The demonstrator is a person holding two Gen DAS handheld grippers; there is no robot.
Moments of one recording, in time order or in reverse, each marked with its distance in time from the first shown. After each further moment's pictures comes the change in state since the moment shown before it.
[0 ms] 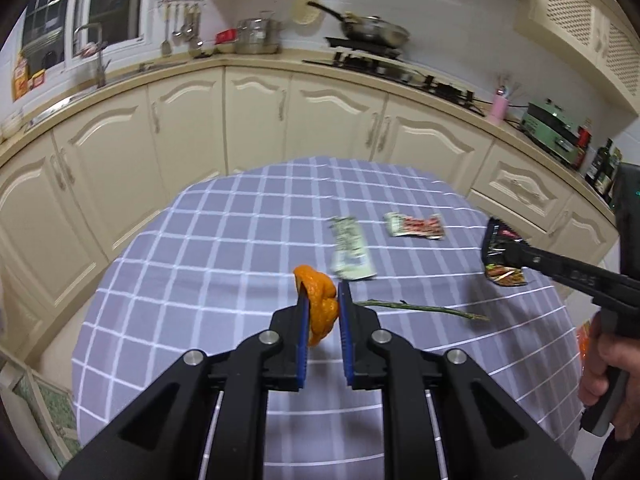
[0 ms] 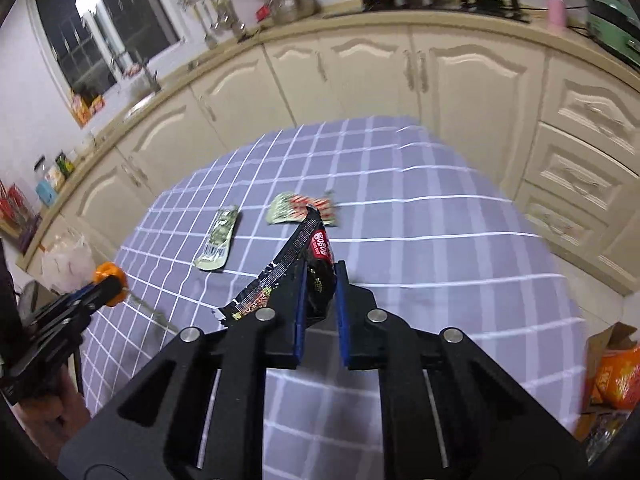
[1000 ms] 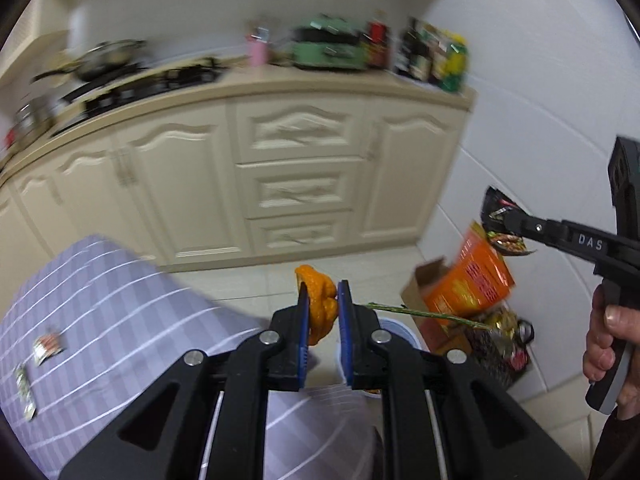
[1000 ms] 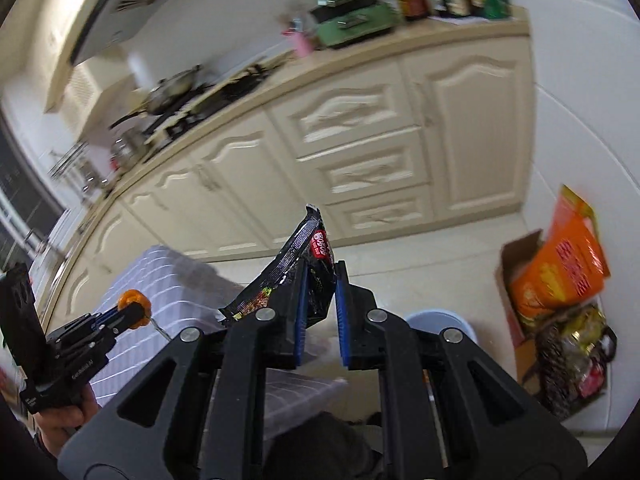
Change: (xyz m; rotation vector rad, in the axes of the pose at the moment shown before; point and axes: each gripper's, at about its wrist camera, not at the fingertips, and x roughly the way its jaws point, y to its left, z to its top) left arm 0.050 -0.395 -0.022 0.555 0.098 -0.455; right arm -0.228 -0.302 -0.099 0.517 -0.268 -0.324
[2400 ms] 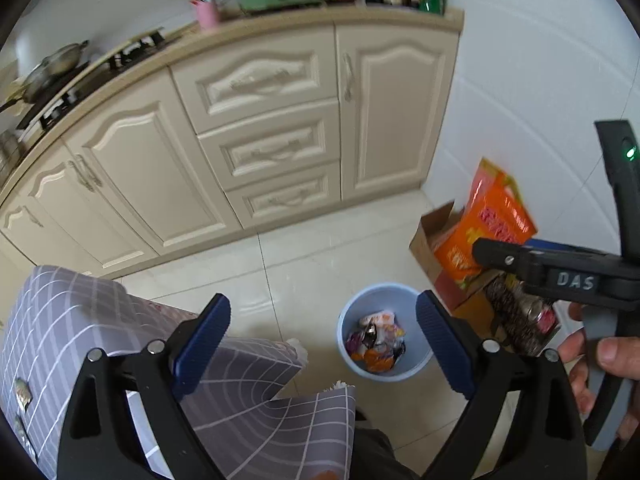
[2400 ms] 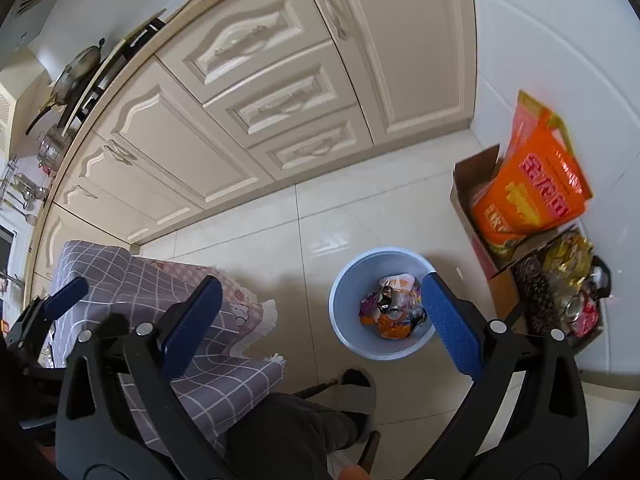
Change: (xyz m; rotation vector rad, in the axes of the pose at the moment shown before) left arm 0.089 -0.046 0.012 0.108 0.149 0.053; right arm 0.081 -0.051 -0.023 0.130 0.200 -0.184
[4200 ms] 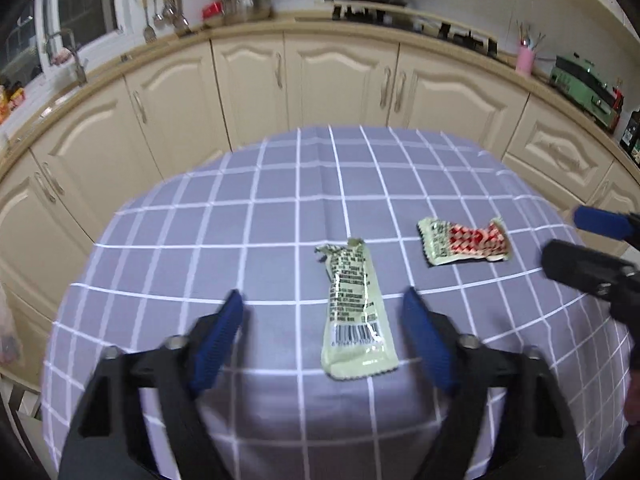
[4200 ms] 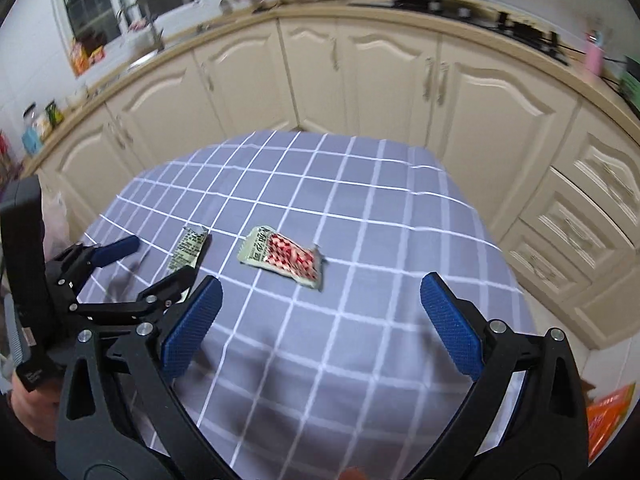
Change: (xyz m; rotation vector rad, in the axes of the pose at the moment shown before) left arm -0.130 0.384 -0.233 -0.677 -0.001 0.401; right arm 0.059 0.485 -0.149 -0.951 0.103 0.338
